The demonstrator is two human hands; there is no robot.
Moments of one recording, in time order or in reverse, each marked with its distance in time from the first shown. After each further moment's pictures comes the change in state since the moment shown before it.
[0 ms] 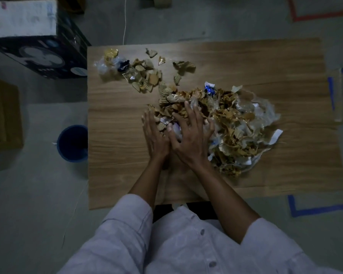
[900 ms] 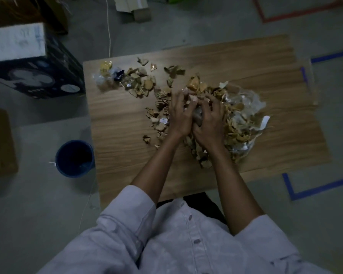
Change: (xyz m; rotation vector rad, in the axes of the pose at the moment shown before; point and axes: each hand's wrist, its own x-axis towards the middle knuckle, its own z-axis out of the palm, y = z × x) left_hand 0.012 0.131 -0.030 -0.390 -0.332 0.167; right_hand 0.006 0.007 -0.051 0.126 0.145 0.150
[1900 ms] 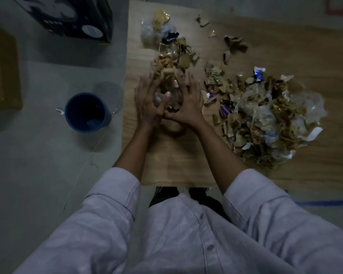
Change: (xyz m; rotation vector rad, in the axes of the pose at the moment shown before) left_hand -0.016 -0.165 -0.186 0.447 0.308 0.011; right_hand 0.000 -0.086 0.174 0.098 -0.575 -0.098
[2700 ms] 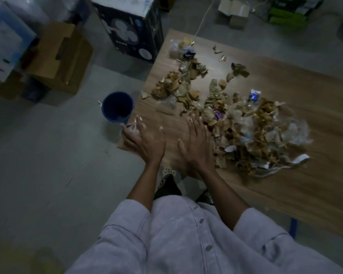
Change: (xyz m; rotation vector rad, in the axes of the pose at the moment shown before) left_hand -0.203 0.088 0.022 0.385 0.585 -0.596; right_hand -0.177 0.058 -0.042 -0.170 0.048 -0.332
